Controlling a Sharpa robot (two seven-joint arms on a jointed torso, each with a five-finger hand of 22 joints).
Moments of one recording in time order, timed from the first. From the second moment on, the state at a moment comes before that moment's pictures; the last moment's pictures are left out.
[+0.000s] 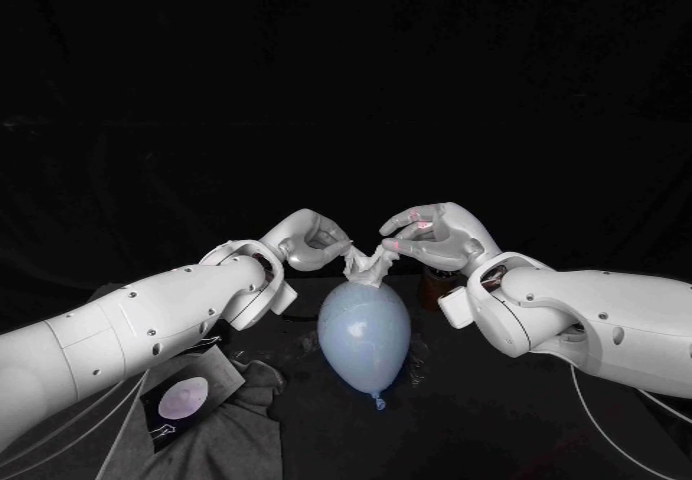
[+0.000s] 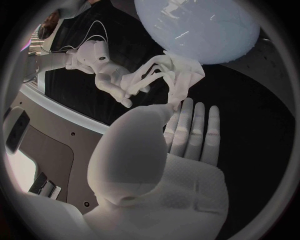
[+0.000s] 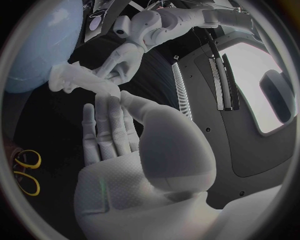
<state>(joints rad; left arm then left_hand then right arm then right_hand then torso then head) 1.30 -0.49 -0.05 1.19 -0.82 -0.32 0.24 1.55 -0.09 0.62 0.25 0.05 0.97 0.16 0.35 0.38 1.16 0.14 0.07 0.06 0.88 0.14 0.21 0.23 0.15 0.79 0.29 0.09 0.09 1.35 -0.95 -0.17 1.72 -0.42 -0.64 0.37 1.44 -0.09 0.57 -0.14 0.05 0.91 0.18 0.41 0.50 1.21 0.11 0.31 0.40 0.90 0.08 0.69 0.43 0.16 0.57 0.22 0.49 0.95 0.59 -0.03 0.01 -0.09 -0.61</state>
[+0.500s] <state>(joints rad) 1.41 -0.63 -0.03 1.30 -0.74 -0.34 0.27 1.51 -0.10 0.68 0.22 0.05 0.95 0.17 0.40 0.43 1.16 0.14 0.07 0.06 0.89 0.14 0.20 0.23 0.15 0.79 0.29 0.08 0.08 1.38 -0.95 -0.16 1.61 -0.46 -0.65 0.36 1.44 -0.09 0.57 -0.15 0.04 0.91 0.18 0.41 0.50 1.21 0.11 0.31 0.40 0.90 0.08 0.69 0.43 0.17 0.57 0.22 0.50 0.96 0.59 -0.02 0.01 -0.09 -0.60</state>
